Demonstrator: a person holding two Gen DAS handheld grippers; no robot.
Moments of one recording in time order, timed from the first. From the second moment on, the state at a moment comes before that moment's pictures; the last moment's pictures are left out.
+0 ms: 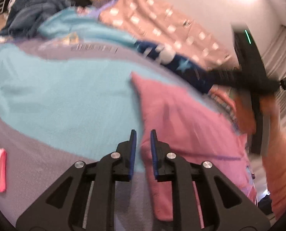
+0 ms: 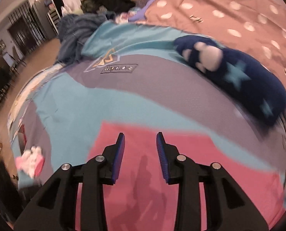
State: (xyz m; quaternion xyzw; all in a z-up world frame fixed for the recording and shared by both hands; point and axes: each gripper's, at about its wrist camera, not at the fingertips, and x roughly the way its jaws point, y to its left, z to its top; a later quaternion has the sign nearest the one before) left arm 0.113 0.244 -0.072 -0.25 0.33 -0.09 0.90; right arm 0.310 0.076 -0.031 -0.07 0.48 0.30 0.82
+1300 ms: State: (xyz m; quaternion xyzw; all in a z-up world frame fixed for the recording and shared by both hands) left arm 0.140 -0.045 -0.016 0.03 0.39 -0.17 0.90; right arm 0.044 -0.433 -0.111 -0.07 0.43 -0.15 0.89
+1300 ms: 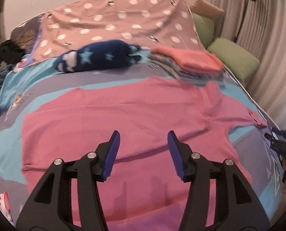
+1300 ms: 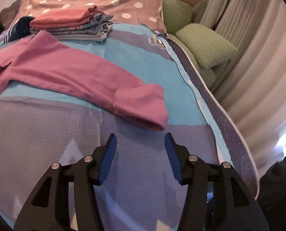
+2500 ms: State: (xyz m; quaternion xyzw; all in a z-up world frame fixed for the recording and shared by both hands) left arm 0.142 0.053 -0.028 -0.10 0.39 -0.16 0.90; right arm 0.134 -0.287 0.040 0.24 0.32 0.20 0.89
